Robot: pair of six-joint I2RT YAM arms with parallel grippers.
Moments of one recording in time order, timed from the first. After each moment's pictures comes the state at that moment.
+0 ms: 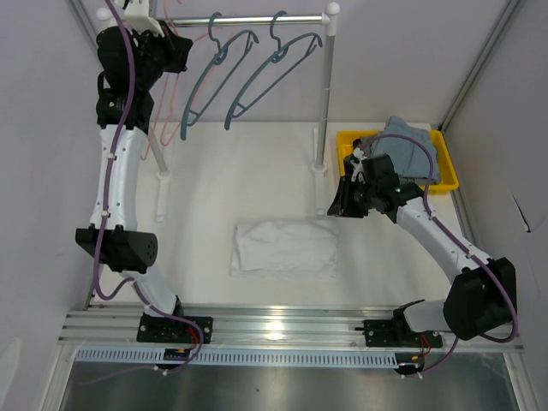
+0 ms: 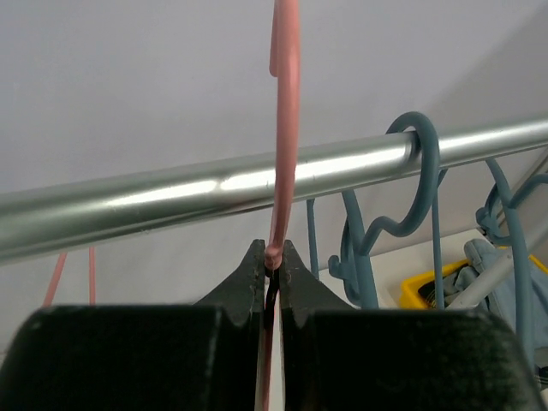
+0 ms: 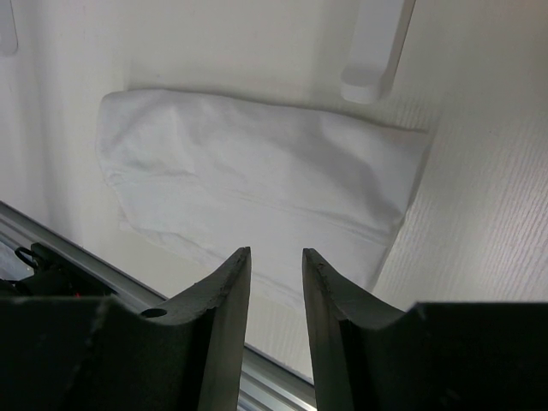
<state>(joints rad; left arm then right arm) -0.04 1.77 2.21 -0.34 0.31 -0.16 0.37 1.35 1.08 -0.58 -0.32 0.43</state>
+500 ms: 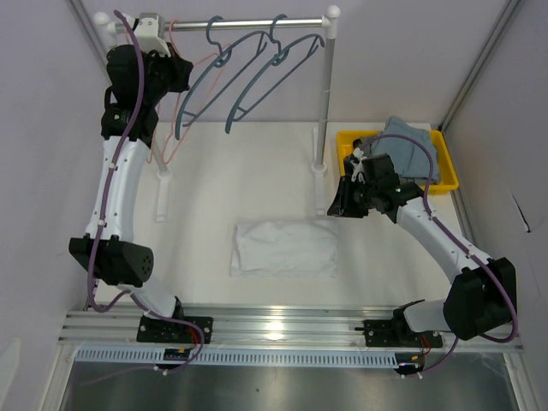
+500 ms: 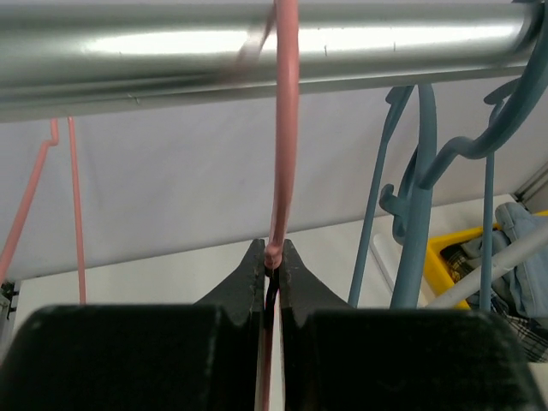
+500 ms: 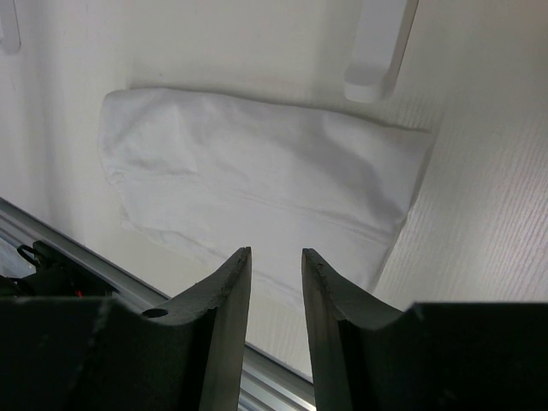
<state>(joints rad) -0.07 1.67 2.01 -0.36 0.23 -0.12 0.36 1.35 1.08 -0.58 -0.32 0.43</state>
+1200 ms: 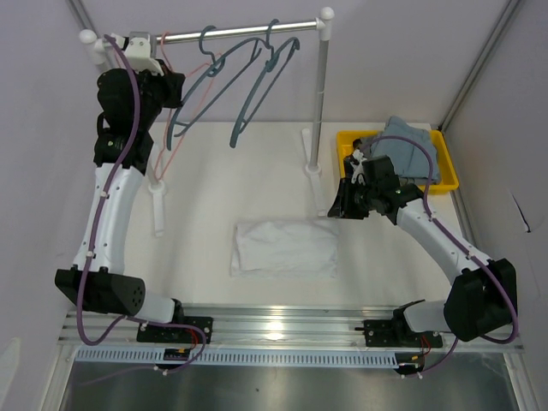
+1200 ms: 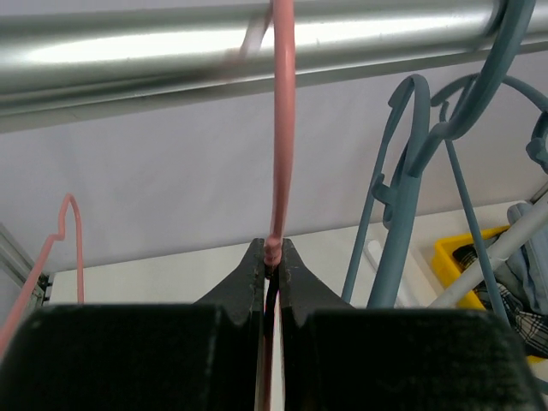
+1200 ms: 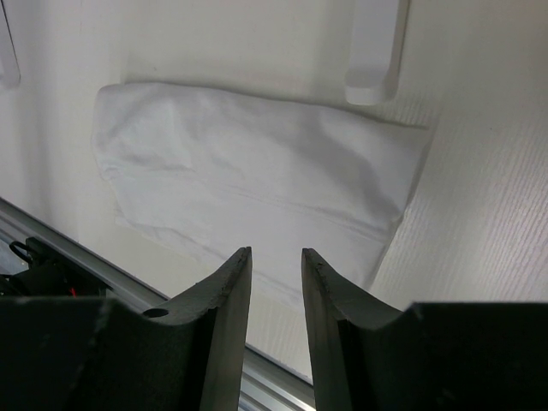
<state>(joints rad) -0.07 1.43 1.70 -0.22 0.18 -0.09 0.36 1.34 1.06 -0.58 -0.32 0.41</state>
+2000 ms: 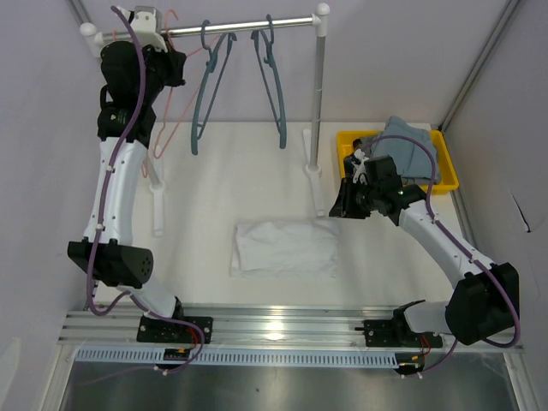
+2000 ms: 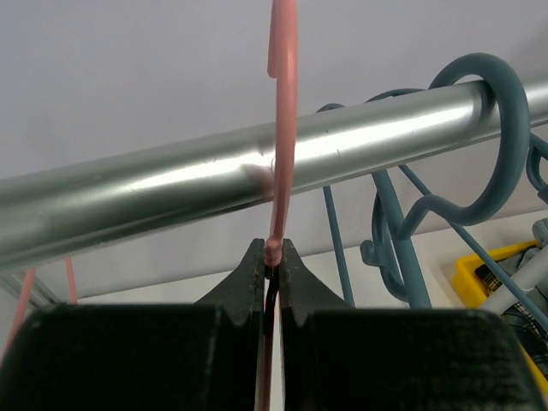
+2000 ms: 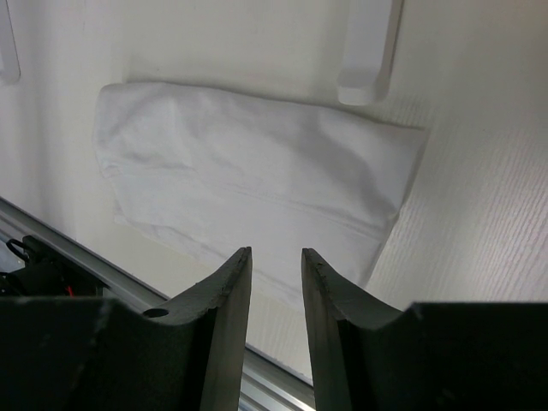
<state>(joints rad) -0.07 1.65 2.02 -0.33 0.17 -0.04 0.36 1.32 1.06 -0.59 -0.32 0.40</state>
